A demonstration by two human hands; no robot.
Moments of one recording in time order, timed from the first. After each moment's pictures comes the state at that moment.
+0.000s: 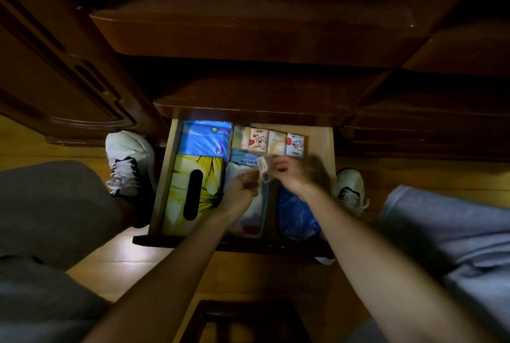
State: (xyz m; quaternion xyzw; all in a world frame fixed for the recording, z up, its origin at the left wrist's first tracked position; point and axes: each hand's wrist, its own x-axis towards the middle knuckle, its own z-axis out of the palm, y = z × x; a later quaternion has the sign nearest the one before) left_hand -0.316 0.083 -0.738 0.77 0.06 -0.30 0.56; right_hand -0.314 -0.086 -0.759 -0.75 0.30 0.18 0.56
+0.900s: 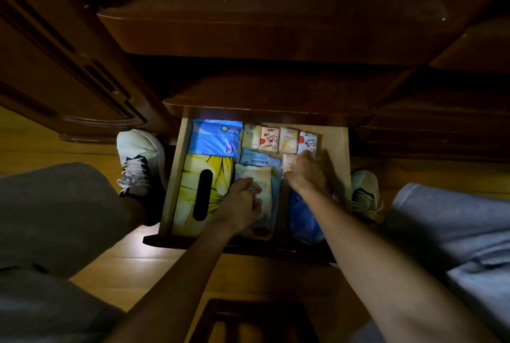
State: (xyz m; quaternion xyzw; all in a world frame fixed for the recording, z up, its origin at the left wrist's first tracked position) left_hand -0.316 0.120 -0.777 0.92 -0.23 -0.25 0.22; right_hand -0.296 -0.074 -0.781 -0.89 0.37 0.17 0.19
